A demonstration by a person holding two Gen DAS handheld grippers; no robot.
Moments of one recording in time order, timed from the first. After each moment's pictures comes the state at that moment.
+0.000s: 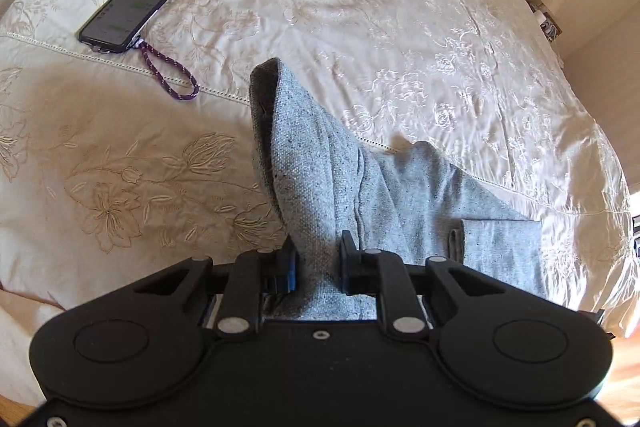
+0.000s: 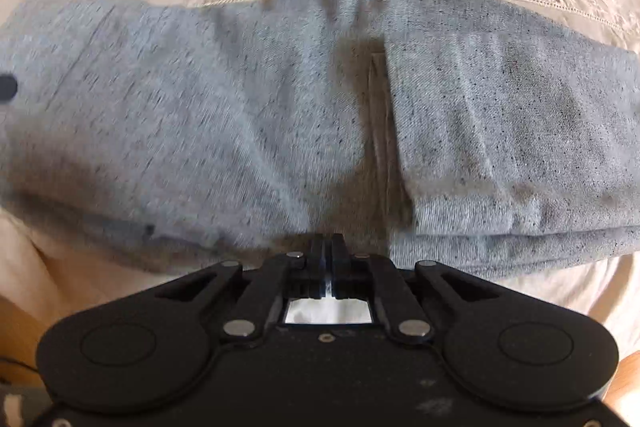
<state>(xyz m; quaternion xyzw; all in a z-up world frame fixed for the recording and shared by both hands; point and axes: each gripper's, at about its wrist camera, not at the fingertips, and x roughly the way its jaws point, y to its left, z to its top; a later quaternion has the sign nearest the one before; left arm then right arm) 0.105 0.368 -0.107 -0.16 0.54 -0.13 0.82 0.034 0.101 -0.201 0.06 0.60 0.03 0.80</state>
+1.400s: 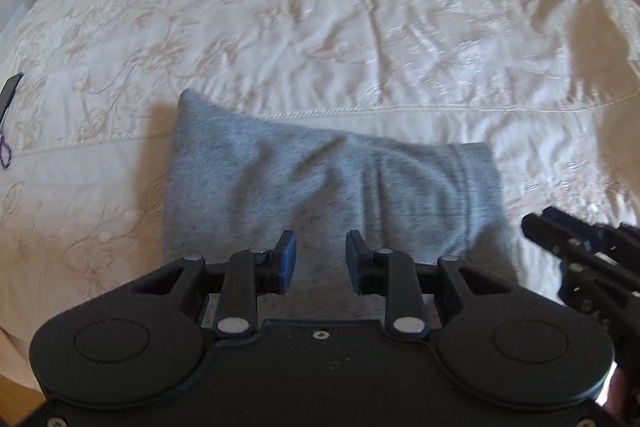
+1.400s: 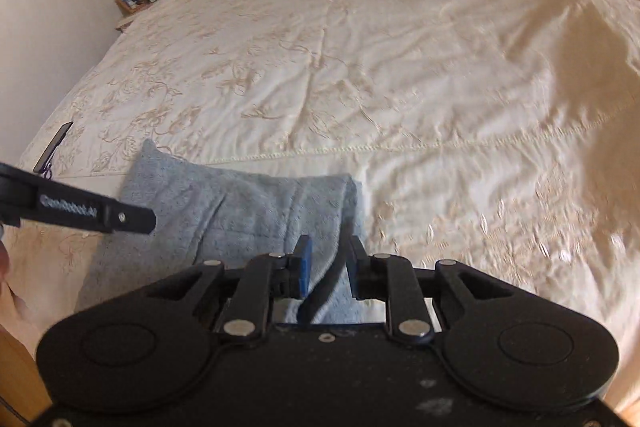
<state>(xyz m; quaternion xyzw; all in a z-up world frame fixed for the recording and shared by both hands) 0.088 -0.019 -0.128 0.04 0.57 -0.09 0.82 0.018 -0.212 -0.124 0.07 0.45 0.03 0.89</state>
